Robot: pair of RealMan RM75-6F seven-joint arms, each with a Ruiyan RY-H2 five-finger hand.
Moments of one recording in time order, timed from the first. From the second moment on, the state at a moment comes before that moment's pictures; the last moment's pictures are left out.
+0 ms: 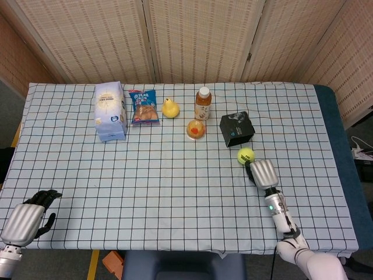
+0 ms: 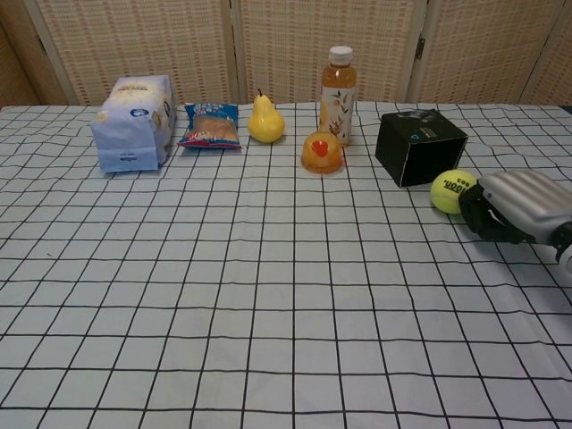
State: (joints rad) left arm -0.13 -1.06 0.05 -1.68 1.57 1.38 0.16; right arm 0.53 -2.01 0.10 -0.41 -1.50 1.16 0.20
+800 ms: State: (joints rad) left arm -0.13 -1.06 0.05 -1.69 1.56 1.37 0.17; right arm 0.61 -1.96 0.08 -0.35 -1.51 1.06 0.26
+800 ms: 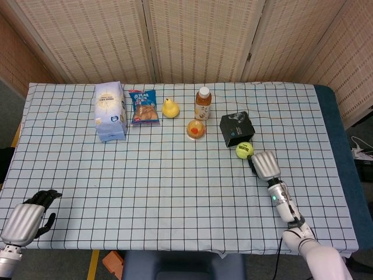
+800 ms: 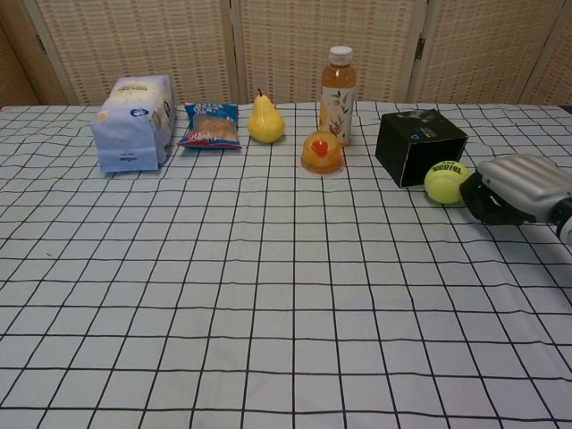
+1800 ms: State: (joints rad) left arm -0.13 -1.06 0.05 -1.69 1.56 1.38 0.16; right arm 0.61 -1.98 0.07 -0.30 -1.53 1.18 0.43
